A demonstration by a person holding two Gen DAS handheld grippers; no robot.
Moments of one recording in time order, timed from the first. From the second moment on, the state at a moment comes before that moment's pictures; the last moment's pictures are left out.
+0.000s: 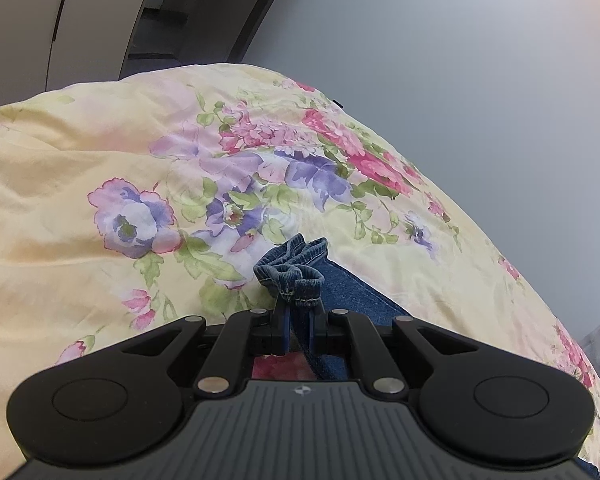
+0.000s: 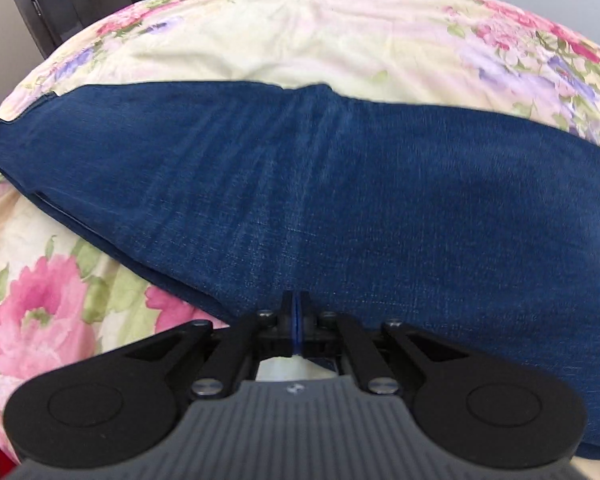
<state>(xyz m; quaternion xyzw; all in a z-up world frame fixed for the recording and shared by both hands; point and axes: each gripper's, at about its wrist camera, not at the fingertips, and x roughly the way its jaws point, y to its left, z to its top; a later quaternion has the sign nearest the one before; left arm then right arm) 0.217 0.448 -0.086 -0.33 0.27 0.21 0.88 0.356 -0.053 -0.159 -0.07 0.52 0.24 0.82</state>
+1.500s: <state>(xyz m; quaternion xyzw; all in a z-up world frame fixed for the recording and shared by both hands) 0.332 -0.257 -0.087 0.09 0.47 -0.18 0.86 0.283 -0.487 -0.110 0.20 0.48 0.12 0.85</state>
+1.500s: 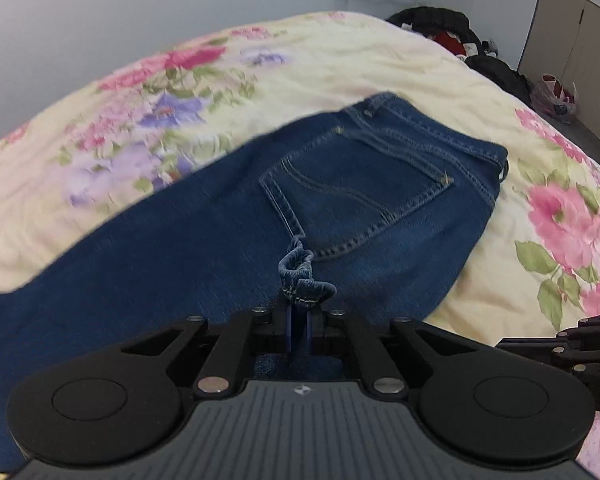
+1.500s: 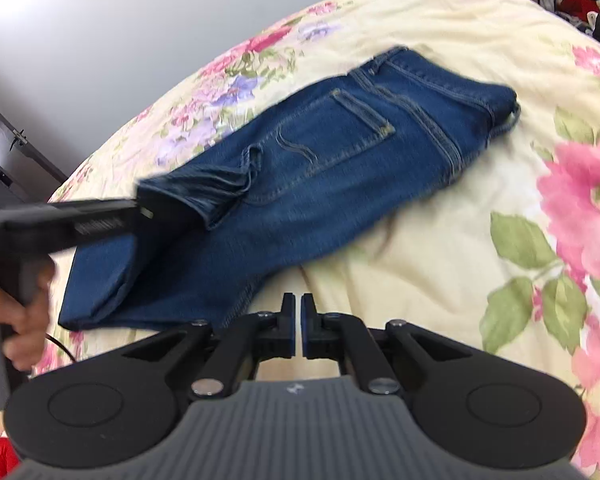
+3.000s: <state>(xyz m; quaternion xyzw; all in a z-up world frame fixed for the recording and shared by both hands) 0.330 0.094 -0.053 -0.22 0.40 -0.04 0.89 0.443 -0.329 0.071 0.16 0.36 0.17 0.90</state>
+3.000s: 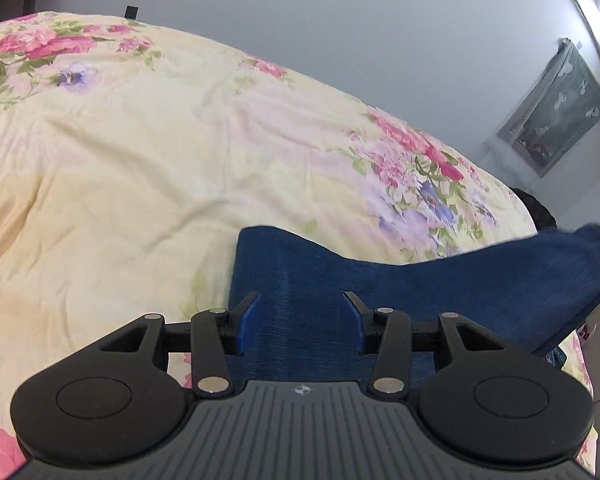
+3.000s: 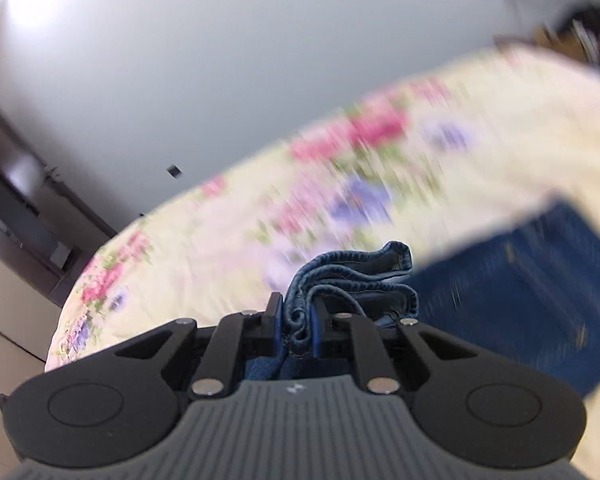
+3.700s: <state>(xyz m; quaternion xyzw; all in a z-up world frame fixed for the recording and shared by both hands) 0.353 0.051 -0.085 -0.14 0.43 -0.04 0.89 0.445 -0.453 -0.056 0.06 0.45 0.02 0.89</state>
